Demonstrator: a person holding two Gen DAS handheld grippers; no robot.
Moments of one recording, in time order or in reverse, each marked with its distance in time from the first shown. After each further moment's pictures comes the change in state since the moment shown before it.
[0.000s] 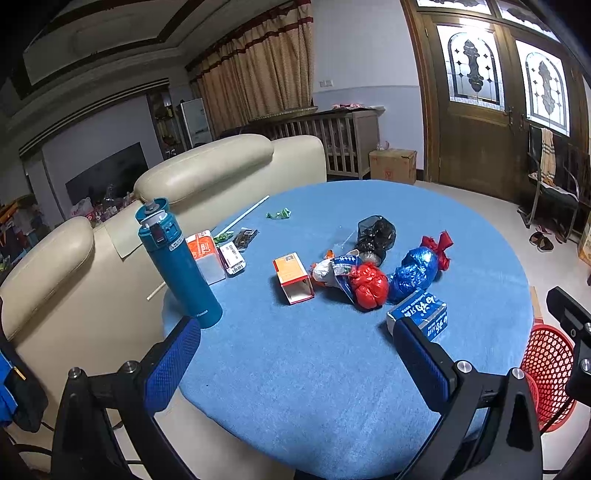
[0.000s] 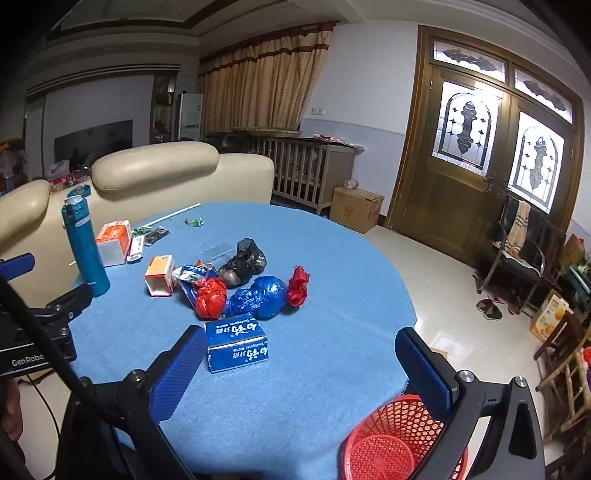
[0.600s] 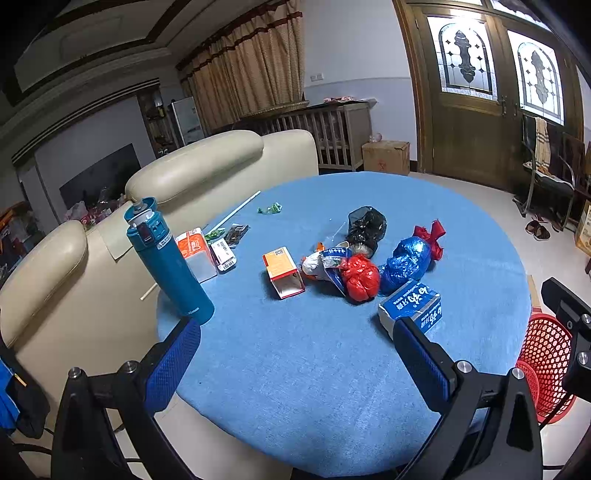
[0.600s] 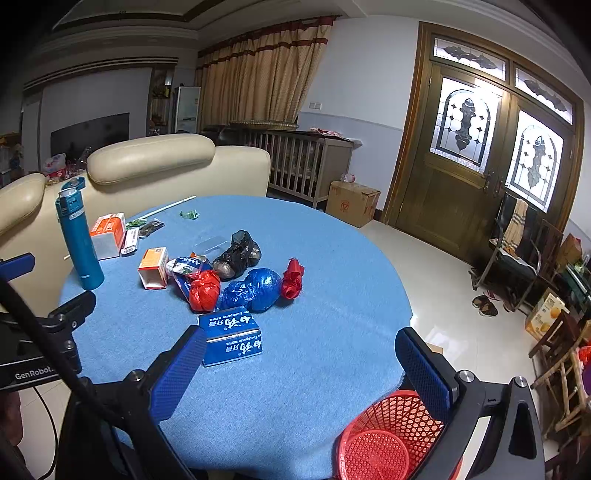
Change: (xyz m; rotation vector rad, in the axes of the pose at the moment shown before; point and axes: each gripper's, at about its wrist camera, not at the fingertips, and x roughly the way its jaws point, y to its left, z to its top) left arm 0.005 -0.012 -0.001 0.030 0.021 -0.016; right arm 0.004 -0.001 -0.002 -0.003 0.026 -0.010
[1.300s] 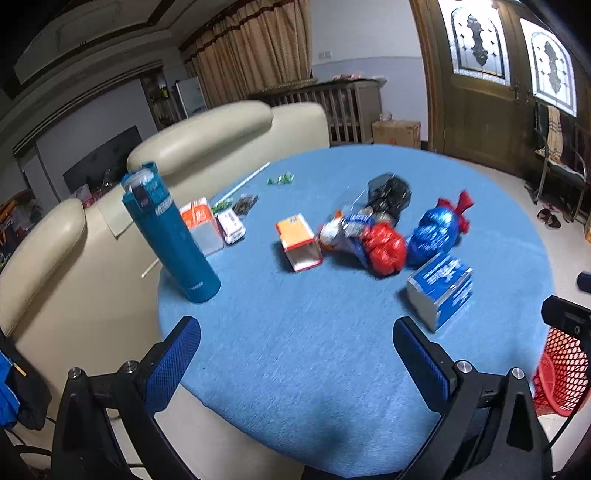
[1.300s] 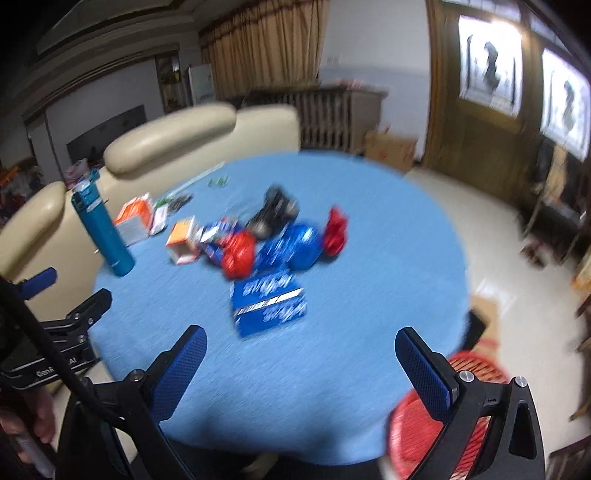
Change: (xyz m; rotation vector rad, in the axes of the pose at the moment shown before) left arm 0.045 0.019 -0.022 -0.009 0.105 0.035; right arm 0.069 -0.003 -0.020 0.138 0.262 0.280
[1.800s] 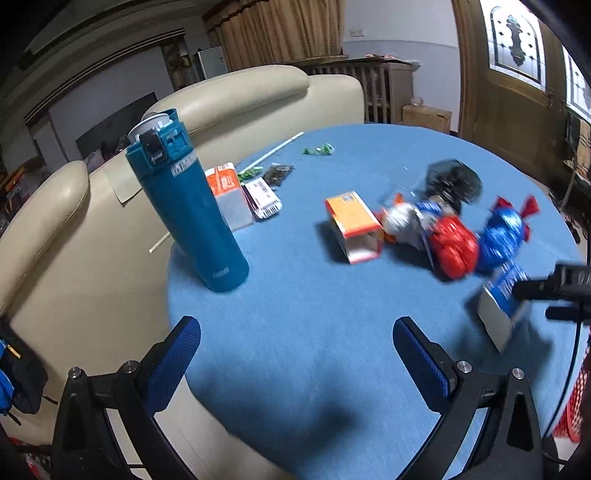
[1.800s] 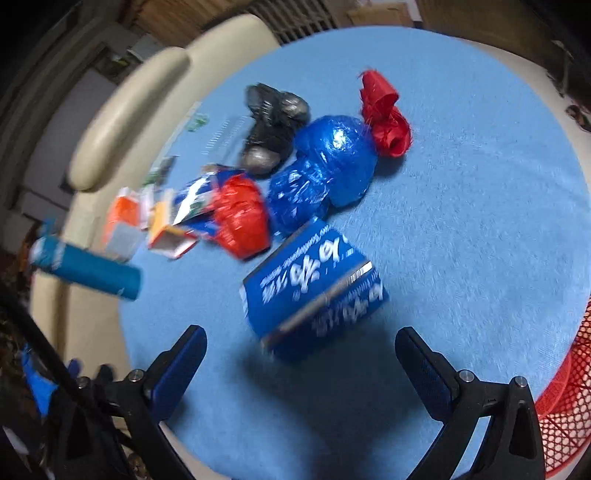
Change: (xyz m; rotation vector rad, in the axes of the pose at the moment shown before) left arm 0.070 0.053 0.017 -0.088 0.087 0.047; right arm 0.158 -0.001 0.043 0.338 0.356 0.139
